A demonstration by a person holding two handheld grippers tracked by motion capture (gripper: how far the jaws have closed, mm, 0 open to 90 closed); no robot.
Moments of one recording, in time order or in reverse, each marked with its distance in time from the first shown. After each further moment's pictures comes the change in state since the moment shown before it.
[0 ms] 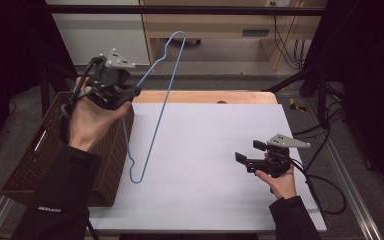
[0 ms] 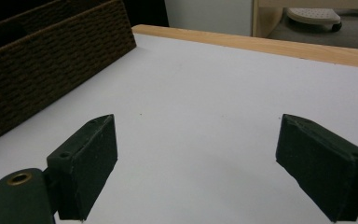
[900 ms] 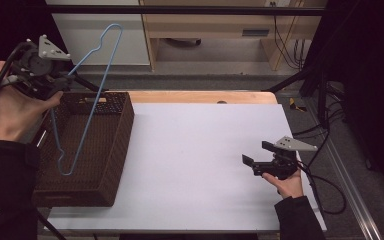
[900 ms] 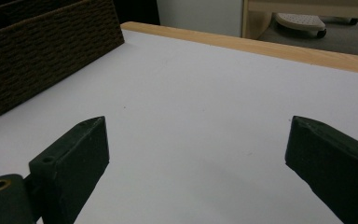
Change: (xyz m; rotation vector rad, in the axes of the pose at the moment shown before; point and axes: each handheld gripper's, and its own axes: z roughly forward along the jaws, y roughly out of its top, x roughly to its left) left arm 0.085 -0.040 -0.044 0.173 0.276 0.094; right arm -0.012 -0.007 -0.010 -0.007 -0.032 -0.032
